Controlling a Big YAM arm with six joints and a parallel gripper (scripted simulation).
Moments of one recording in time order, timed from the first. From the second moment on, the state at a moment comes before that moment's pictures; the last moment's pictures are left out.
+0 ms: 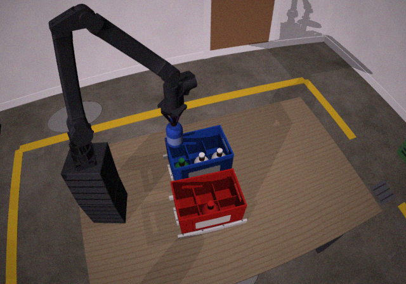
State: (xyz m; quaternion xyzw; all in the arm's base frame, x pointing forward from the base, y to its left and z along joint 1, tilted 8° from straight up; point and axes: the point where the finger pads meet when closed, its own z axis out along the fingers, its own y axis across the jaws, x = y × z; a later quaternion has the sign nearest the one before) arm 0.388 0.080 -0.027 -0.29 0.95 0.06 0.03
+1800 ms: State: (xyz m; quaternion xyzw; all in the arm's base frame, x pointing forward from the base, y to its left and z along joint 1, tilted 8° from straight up) arm 0.397 0.081 -0.025 -0.29 0.95 0.06 0.03
